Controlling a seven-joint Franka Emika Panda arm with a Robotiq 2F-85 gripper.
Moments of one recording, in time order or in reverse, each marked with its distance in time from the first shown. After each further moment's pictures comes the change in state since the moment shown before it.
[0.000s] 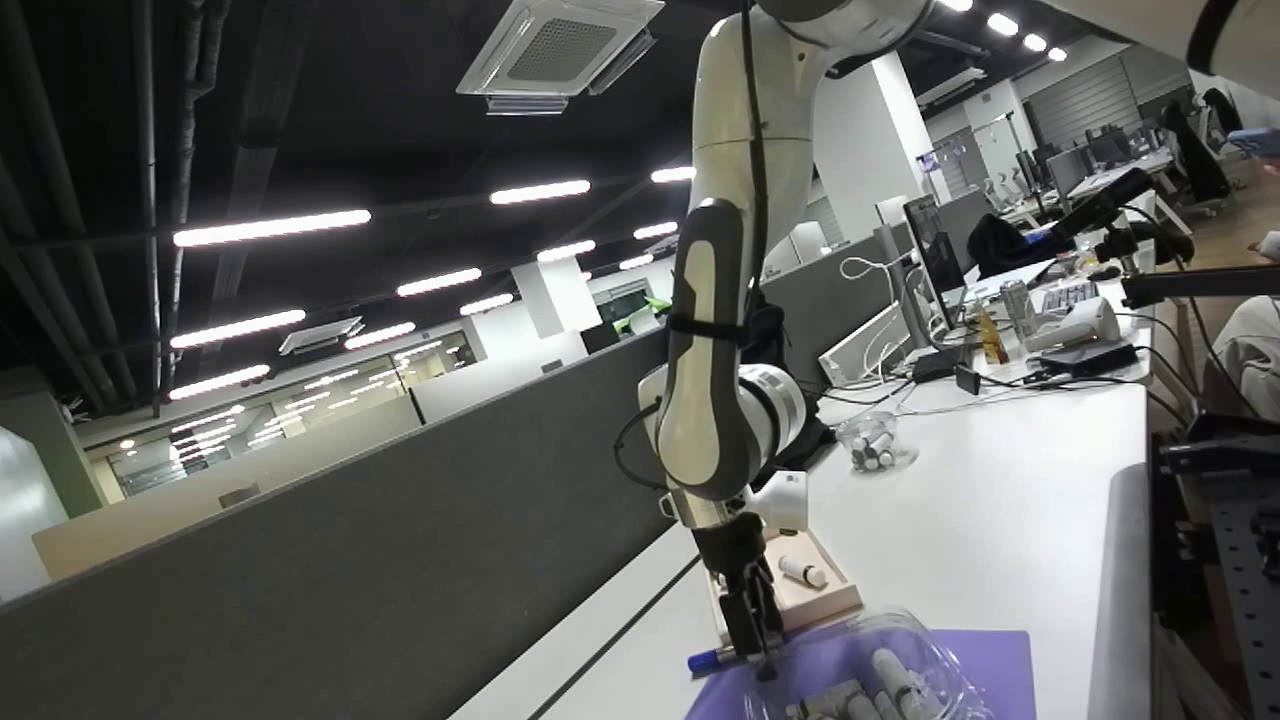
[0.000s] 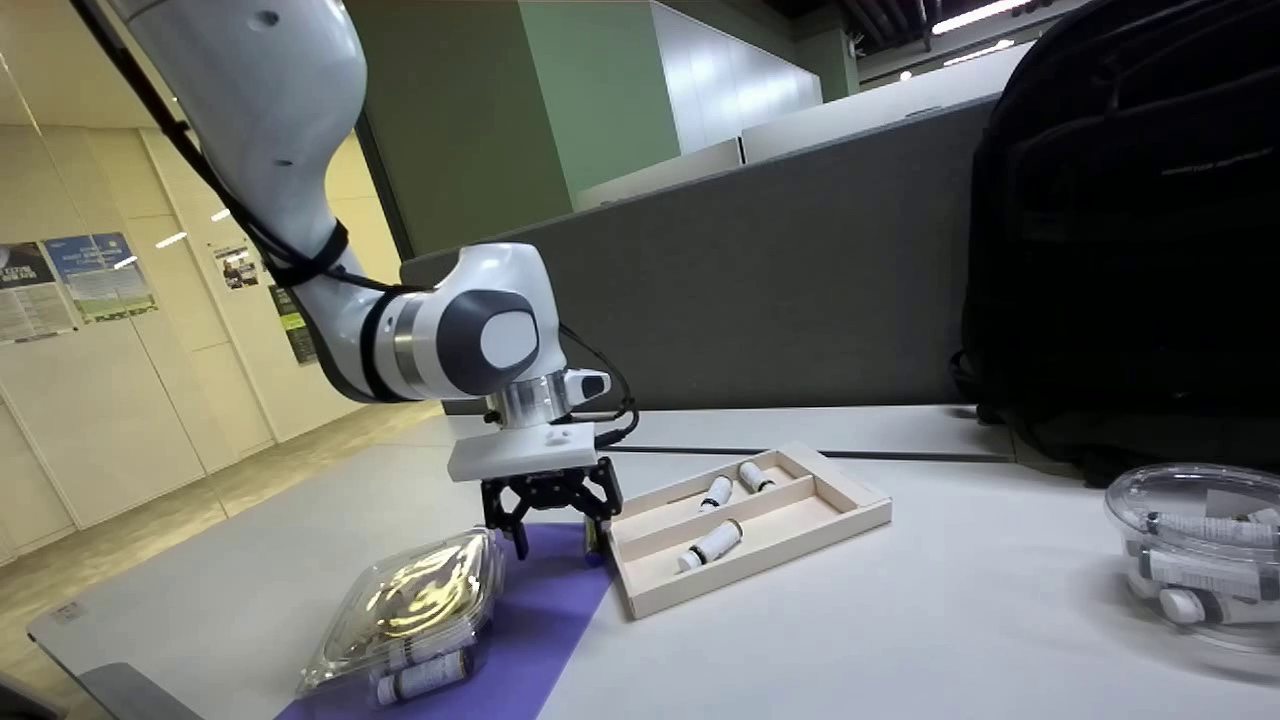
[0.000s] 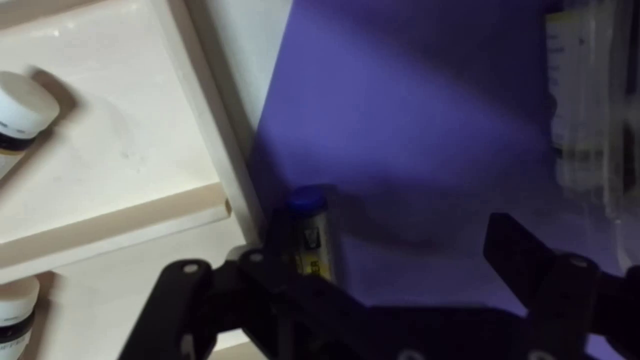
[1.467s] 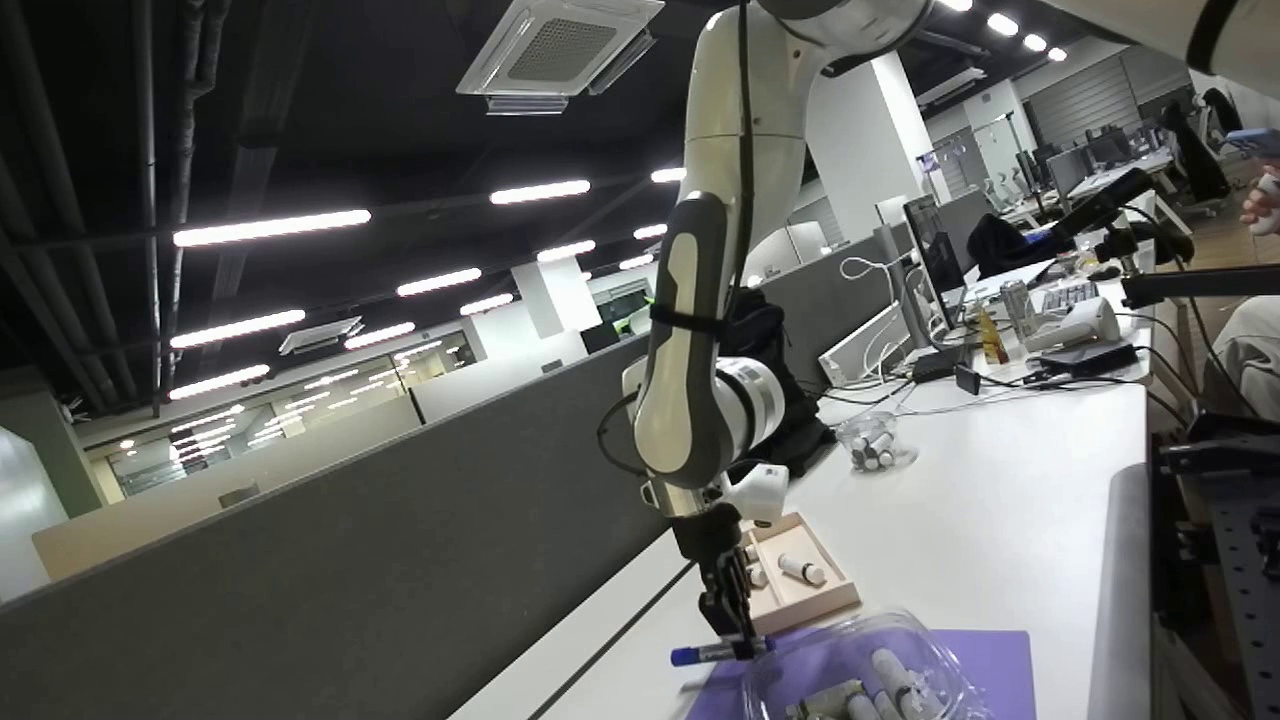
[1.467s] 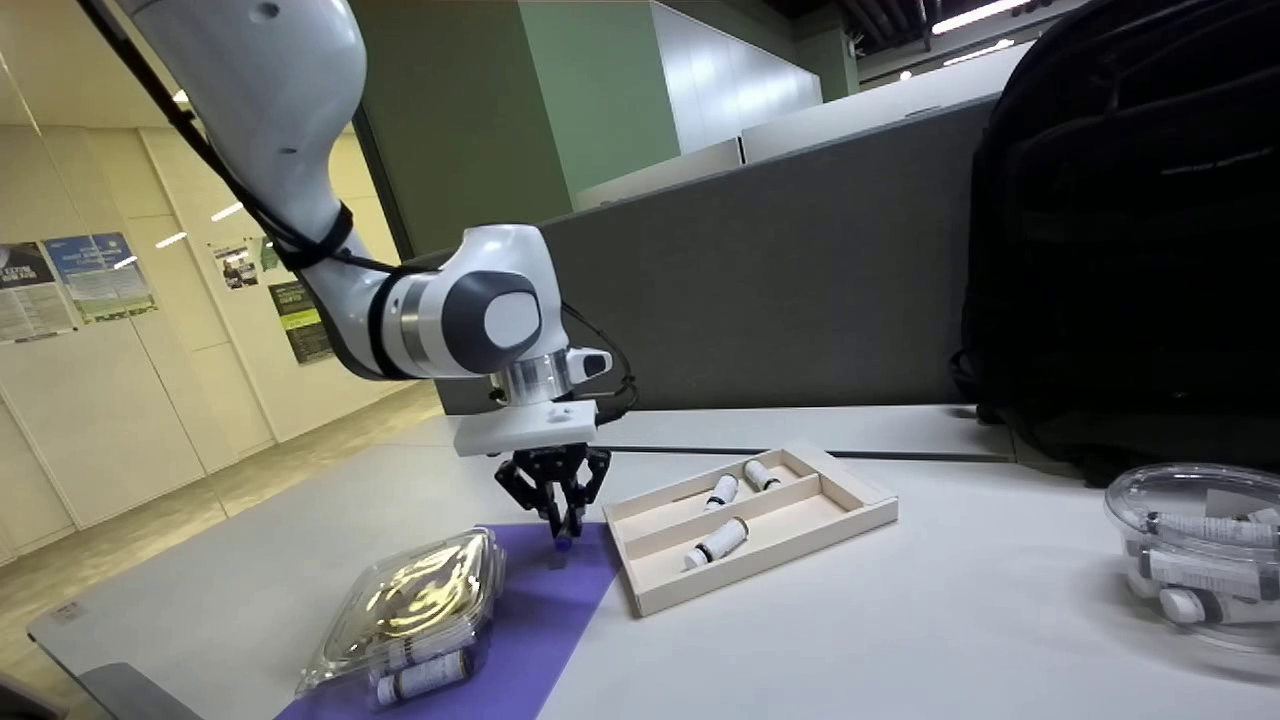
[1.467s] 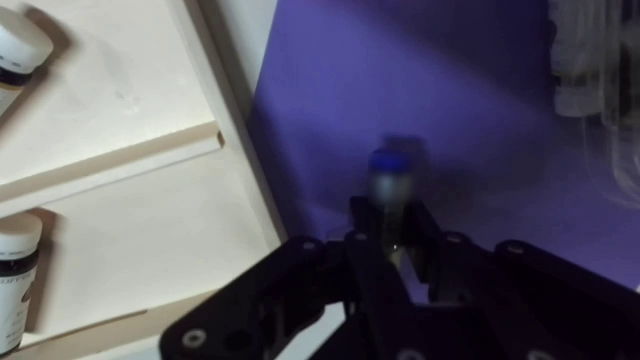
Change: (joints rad) arm 0.001 -0.007 0.013 0.050 0.031 -0.017 0.001
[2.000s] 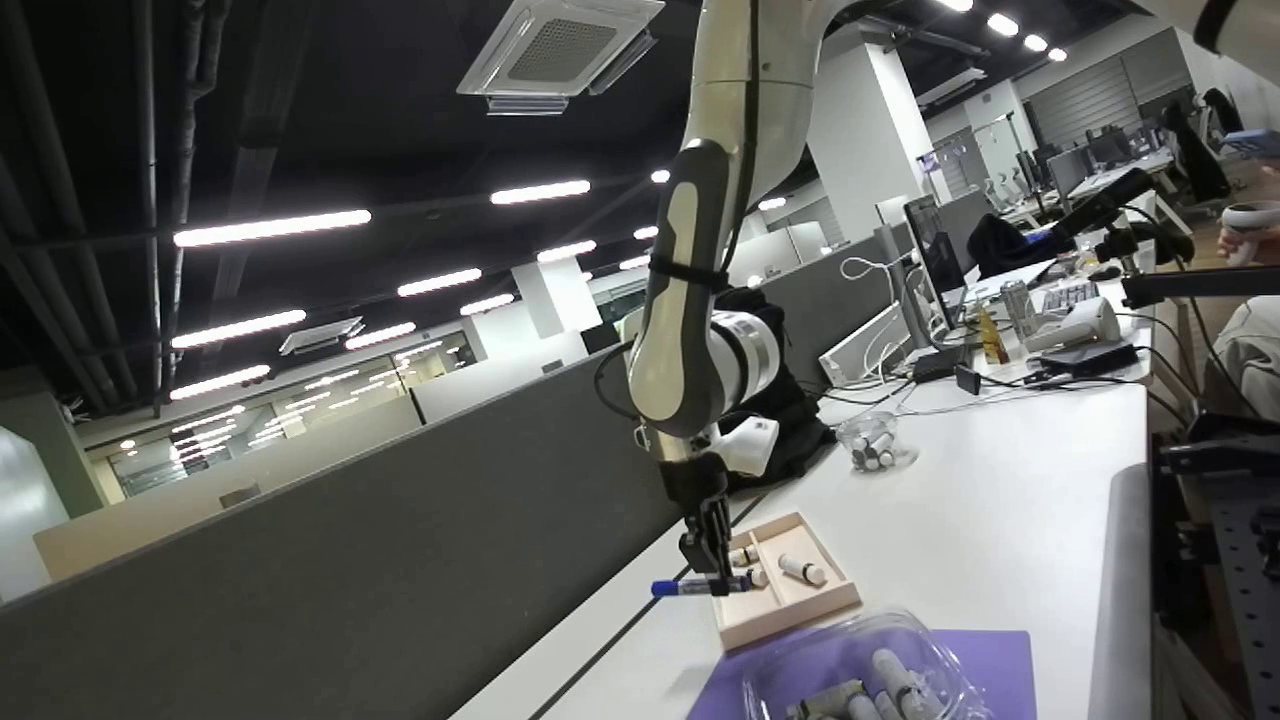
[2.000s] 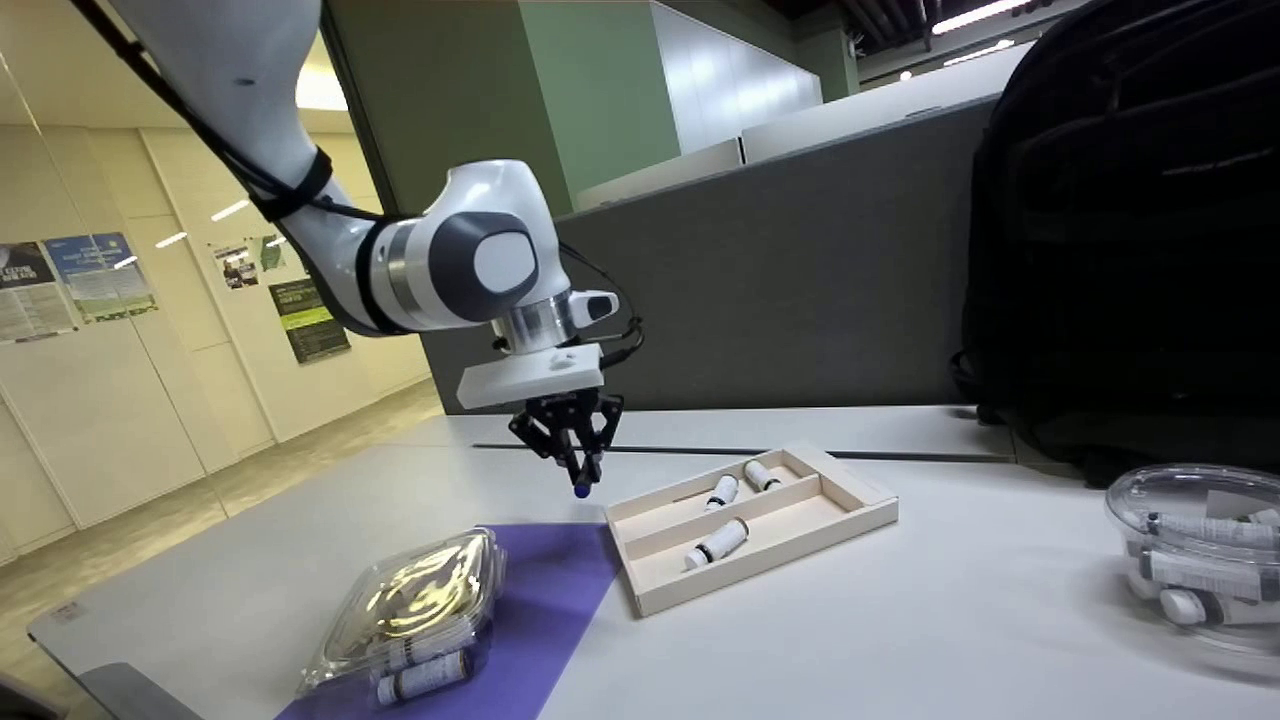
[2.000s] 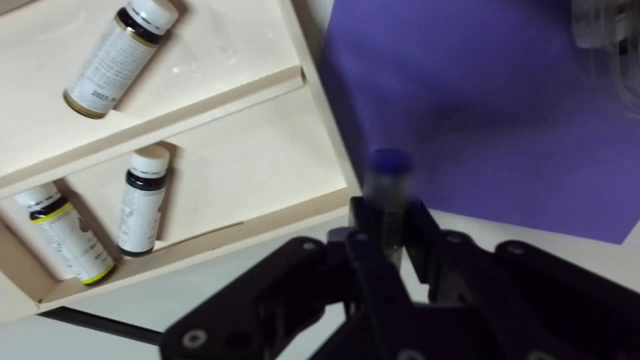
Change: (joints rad) arm -0.001 -0.124 -0.040 -0.044 0.022 0.039 0.024
